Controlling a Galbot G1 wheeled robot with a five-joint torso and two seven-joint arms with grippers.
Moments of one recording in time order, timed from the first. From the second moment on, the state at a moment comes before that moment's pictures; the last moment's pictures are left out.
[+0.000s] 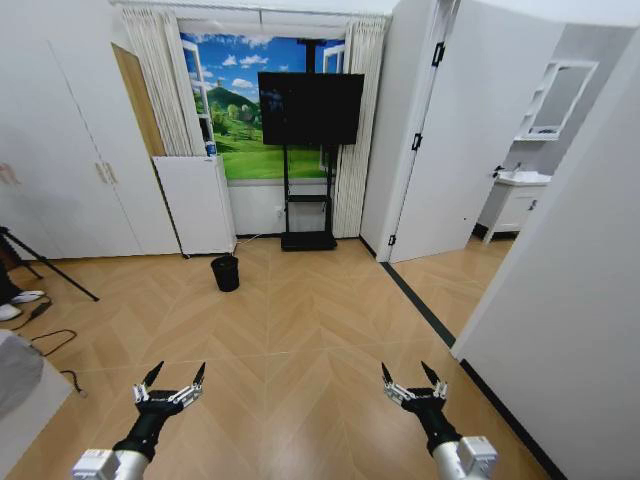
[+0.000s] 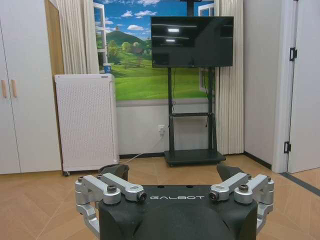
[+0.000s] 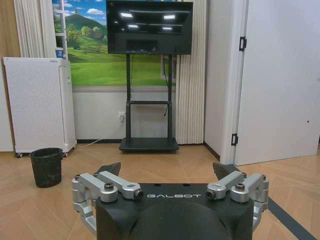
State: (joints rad) left arm 1.86 -1.25 -0.84 -2.28 -0.41 0.01 0.04; right arm -1.81 1.37 0.58 2.32 0.18 -0.11 0.07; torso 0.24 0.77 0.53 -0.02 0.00
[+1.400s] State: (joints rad) left arm 1.86 -1.25 -0.84 -2.28 -0.41 0.01 0.04; right arm -1.81 1.37 0.58 2.32 0.18 -0.11 0.07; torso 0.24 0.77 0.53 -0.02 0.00
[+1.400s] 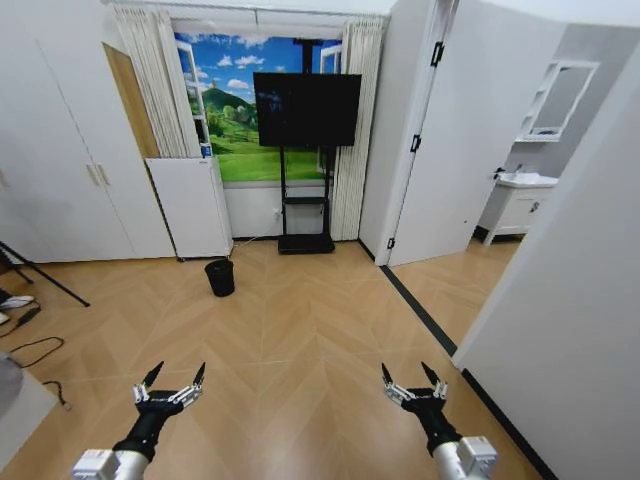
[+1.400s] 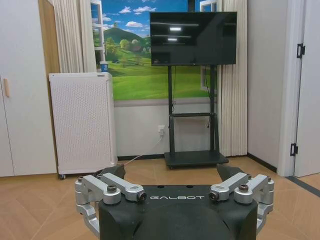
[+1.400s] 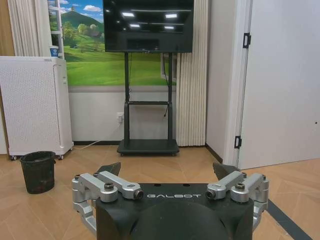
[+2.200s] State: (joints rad) left arm 1.86 -1.25 -0.84 -2.28 -0.41 0.01 0.04; right arm -1.81 1.37 0.58 2.32 0.18 -0.11 0.07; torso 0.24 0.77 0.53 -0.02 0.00
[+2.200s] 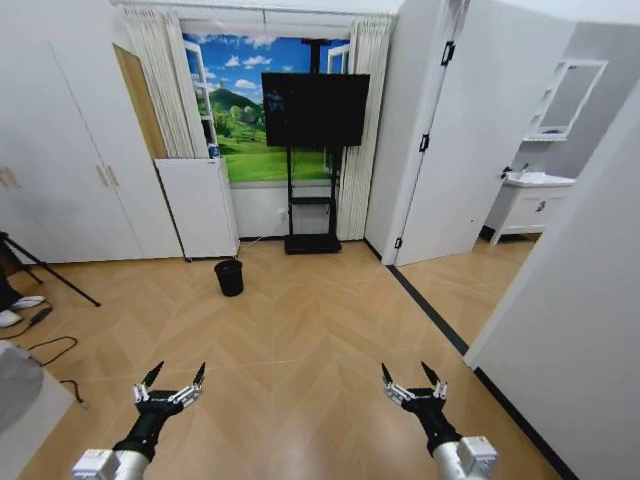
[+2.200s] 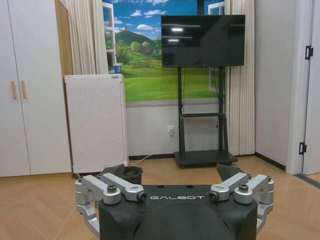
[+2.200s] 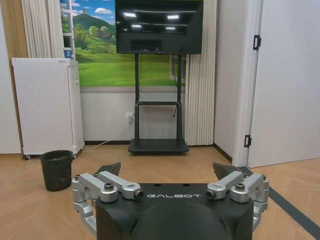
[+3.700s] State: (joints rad) left arm 1.86 -1.25 -0.84 -2.28 -0.41 0.01 0.04; right arm -1.81 1.37 0.58 2.33 0.18 -0.11 0.07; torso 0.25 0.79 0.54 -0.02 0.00
